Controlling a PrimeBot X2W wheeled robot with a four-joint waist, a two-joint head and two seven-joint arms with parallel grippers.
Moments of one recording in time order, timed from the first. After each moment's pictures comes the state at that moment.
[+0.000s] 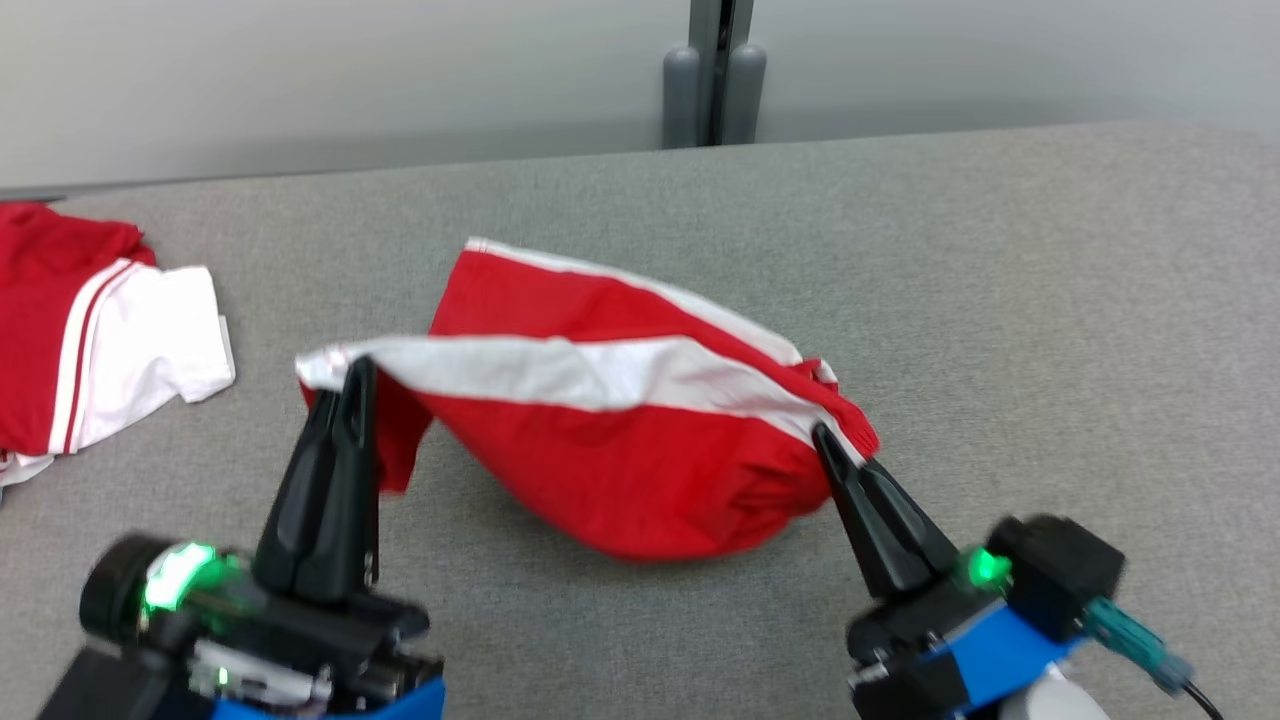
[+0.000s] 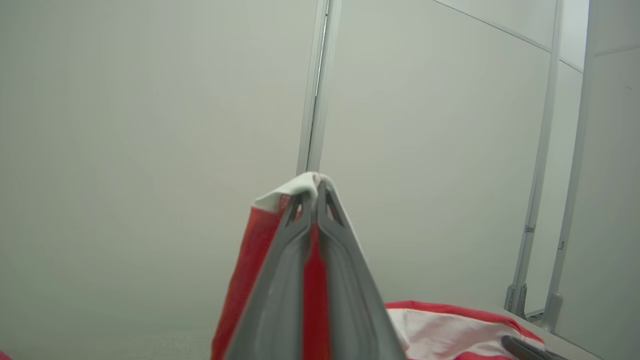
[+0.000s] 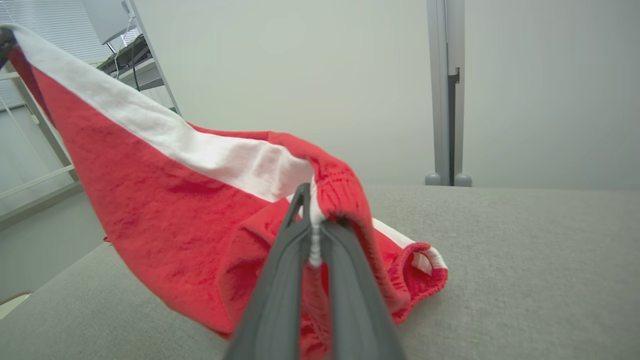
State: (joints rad) left arm -0.02 0.19 -0.21 -0.37 -0.33 -0.13 -0.26; right arm -0.15 -0.11 0.35 0.03 0.32 0.13 -0.22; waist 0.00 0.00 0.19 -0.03
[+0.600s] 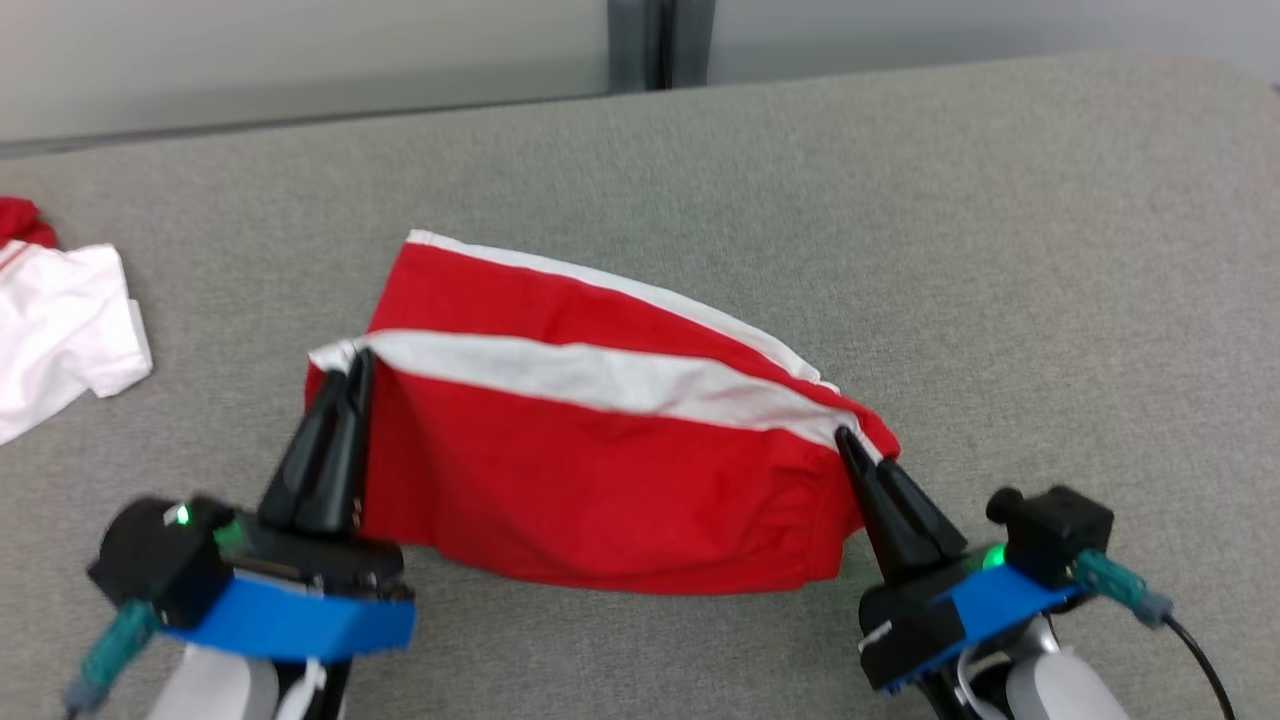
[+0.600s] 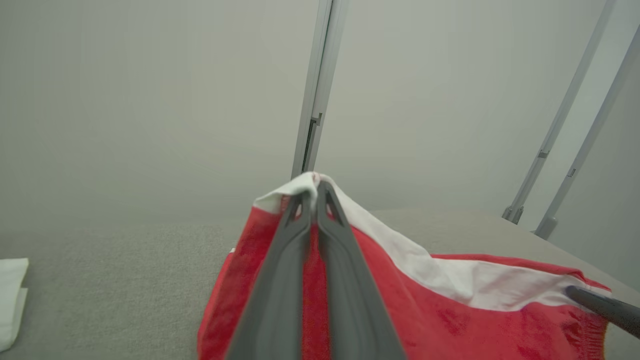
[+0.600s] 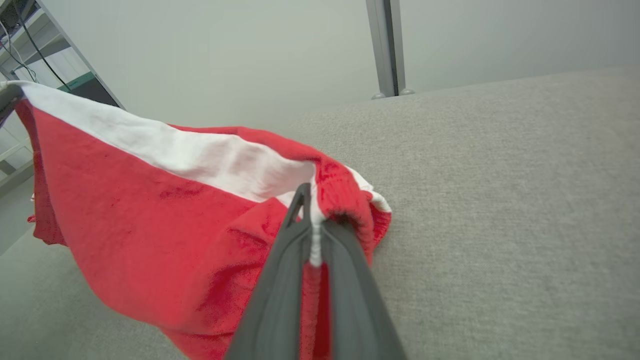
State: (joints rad) left arm -0.09 0.28 -0.24 -0.08 -0.43 -0.13 -0.26; right arm -0.12 -0.07 0.25 0.08 0.33 0.13 -0.09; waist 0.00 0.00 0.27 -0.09
